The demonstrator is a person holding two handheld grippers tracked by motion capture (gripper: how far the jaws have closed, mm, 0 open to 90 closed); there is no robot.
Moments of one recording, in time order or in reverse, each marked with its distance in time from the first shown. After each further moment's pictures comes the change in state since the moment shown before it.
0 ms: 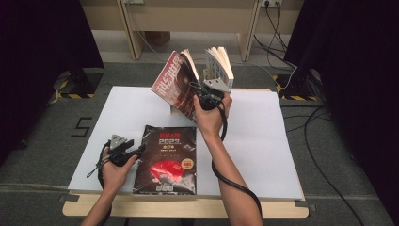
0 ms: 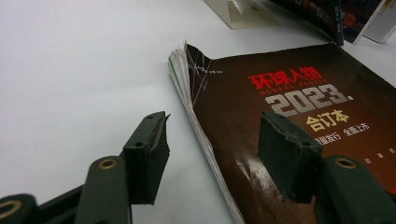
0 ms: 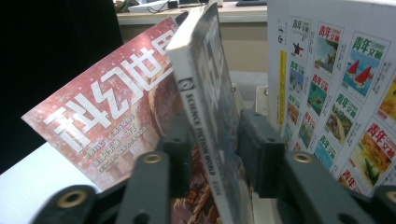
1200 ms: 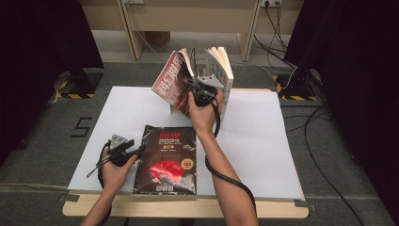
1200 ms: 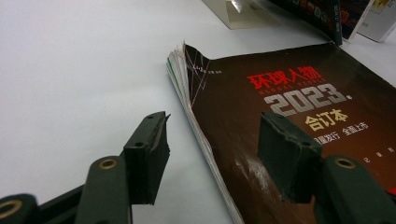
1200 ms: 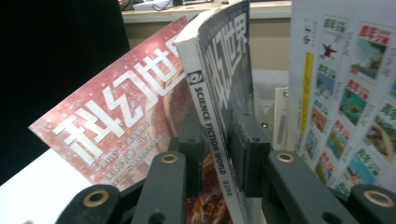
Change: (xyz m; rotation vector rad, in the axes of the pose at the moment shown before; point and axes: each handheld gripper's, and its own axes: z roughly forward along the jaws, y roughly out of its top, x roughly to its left) left arm 0.000 0.000 0.000 0.004 -0.006 0.005; right arm 0.015 0.005 0.017 0.014 0.023 0.012
